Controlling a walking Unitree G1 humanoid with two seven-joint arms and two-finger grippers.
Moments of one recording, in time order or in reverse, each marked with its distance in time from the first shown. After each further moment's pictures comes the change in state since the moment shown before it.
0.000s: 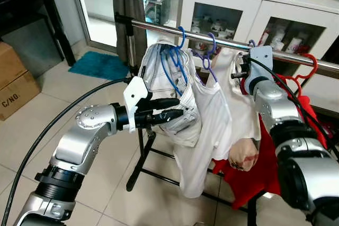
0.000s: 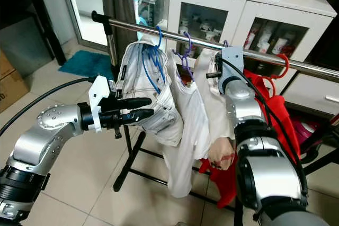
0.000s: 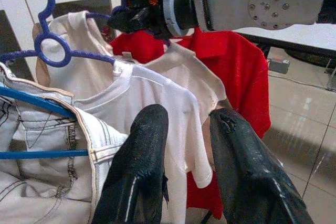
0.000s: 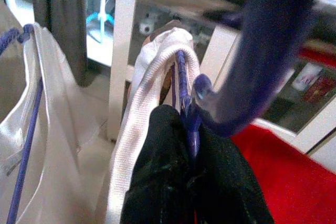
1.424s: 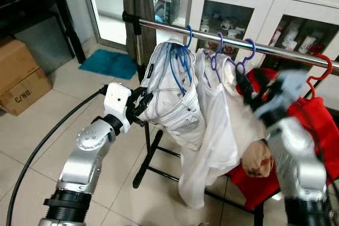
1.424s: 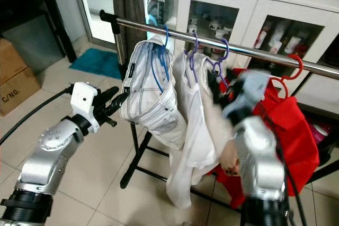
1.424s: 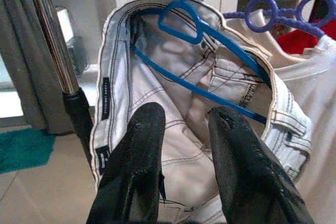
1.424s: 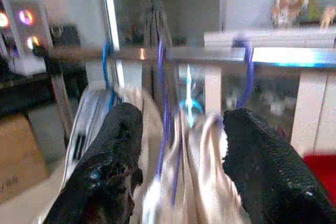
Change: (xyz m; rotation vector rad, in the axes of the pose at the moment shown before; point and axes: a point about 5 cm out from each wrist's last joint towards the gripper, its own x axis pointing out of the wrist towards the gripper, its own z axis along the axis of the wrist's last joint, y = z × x) left arm -0.019 0.012 -0.037 -0.029 -0.025 0.701; right arm -0.107 0.017 -0.019 0.280 -0.355 0.269
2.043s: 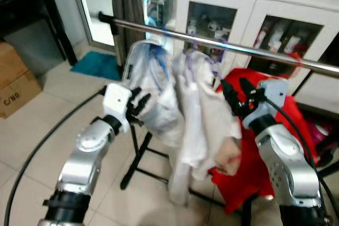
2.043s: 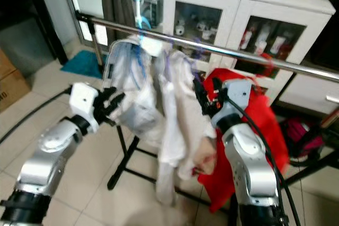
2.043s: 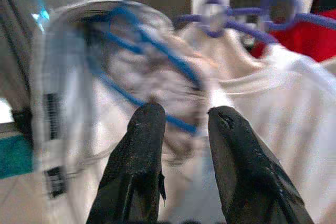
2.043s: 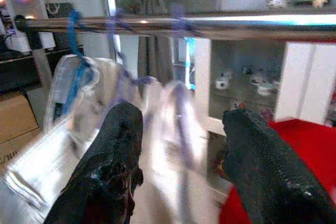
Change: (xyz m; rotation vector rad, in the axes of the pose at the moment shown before) left arm 0.000 -0.001 -0.001 0.019 0.007 0.019; right arm -0.001 0.013 -0.003 -0.030 0.058 0.023
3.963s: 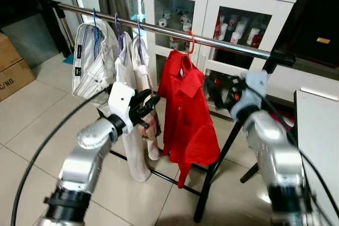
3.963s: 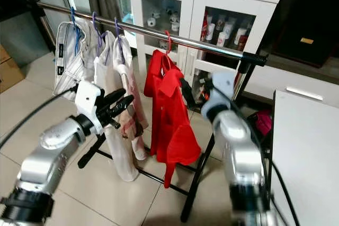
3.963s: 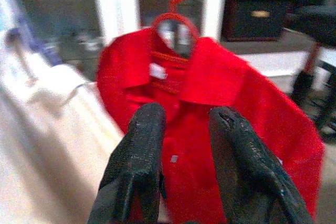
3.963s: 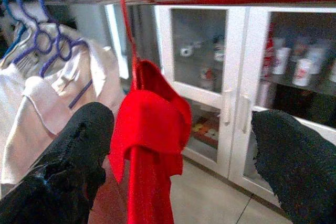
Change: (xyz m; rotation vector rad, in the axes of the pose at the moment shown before) left arm 0.001 -0.006 0.002 -0.075 -0.001 -0.082; right arm 0.026 0.010 -0.014 0.025 0.111 -0.030
